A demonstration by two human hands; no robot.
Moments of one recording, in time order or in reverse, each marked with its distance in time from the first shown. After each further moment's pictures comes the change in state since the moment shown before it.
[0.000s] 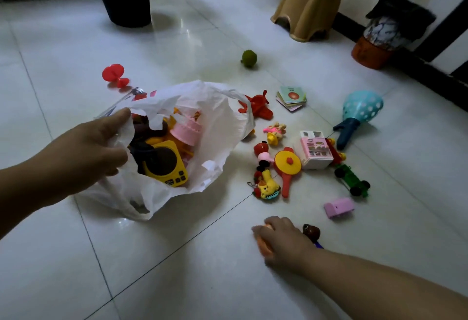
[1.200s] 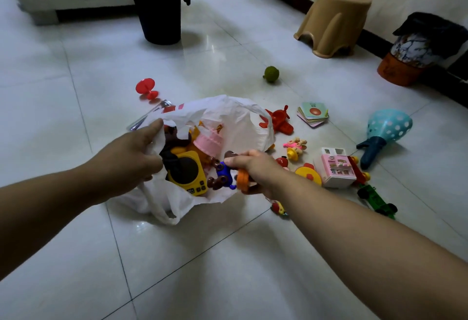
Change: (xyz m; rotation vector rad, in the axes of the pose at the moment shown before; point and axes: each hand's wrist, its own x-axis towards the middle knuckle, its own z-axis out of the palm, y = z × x) left_hand -0.007 0.019 0.003 -0.001 -0.020 -0.044; right_hand 0.060 -0.088 -0.152 1.225 0.104 0.083
